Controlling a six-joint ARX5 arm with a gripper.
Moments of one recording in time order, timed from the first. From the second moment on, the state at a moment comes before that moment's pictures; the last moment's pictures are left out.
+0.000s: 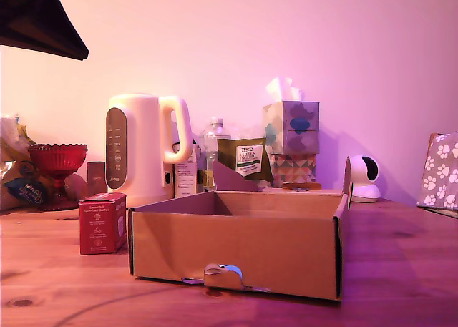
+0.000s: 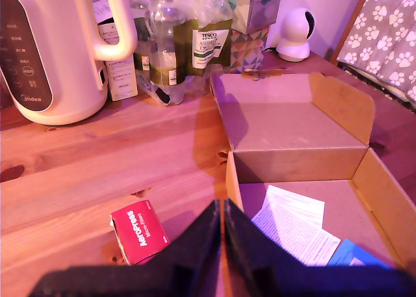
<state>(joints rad) -0.56 0.84 0.60 -0.09 -0.07 -0.15</state>
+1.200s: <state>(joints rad) -0.56 1.18 0.60 0.07 -0.24 -0.32</state>
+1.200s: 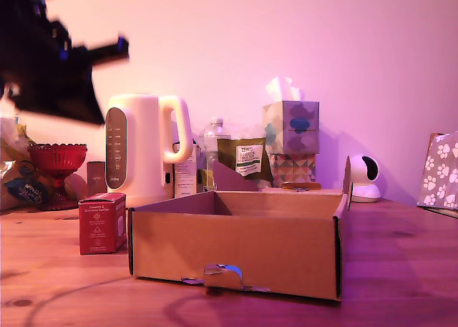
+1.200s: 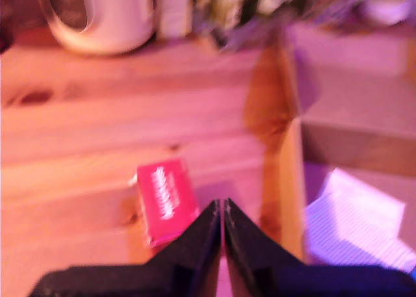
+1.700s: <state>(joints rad) -0.54 1.24 0.60 0.10 -0.25 -0.34</state>
